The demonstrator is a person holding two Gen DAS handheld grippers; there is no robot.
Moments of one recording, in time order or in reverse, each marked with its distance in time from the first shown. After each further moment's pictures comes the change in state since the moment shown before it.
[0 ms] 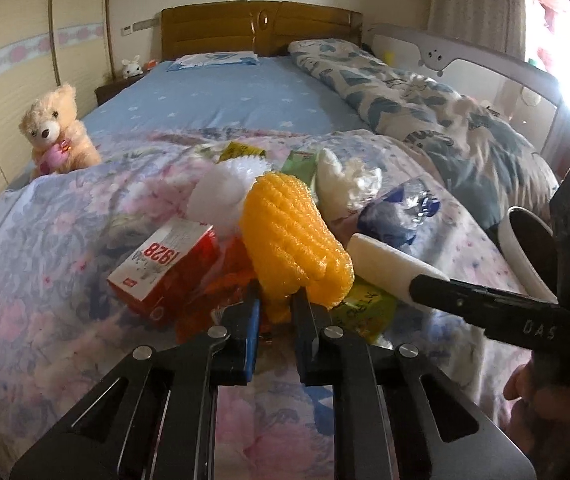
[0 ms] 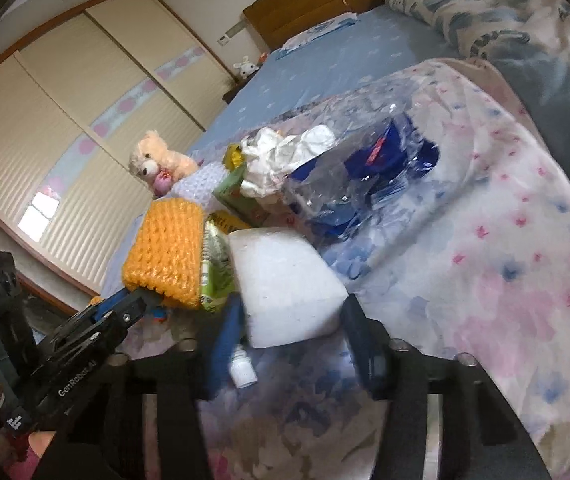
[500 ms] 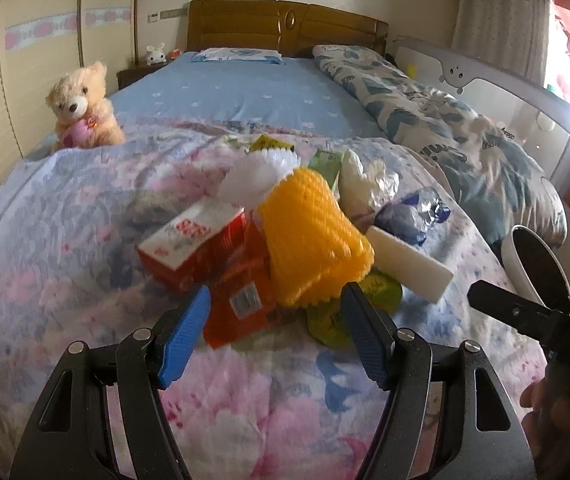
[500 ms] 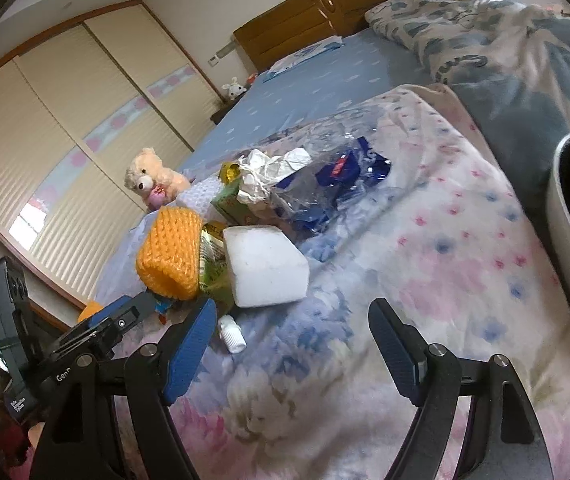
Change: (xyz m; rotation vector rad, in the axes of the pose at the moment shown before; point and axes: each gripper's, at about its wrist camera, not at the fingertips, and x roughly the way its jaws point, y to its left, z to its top) left arm -0.013 0.017 -0.010 -0.093 0.003 0.037; right arm -0.042 0.001 -0.015 0.000 -0.078 -0.067
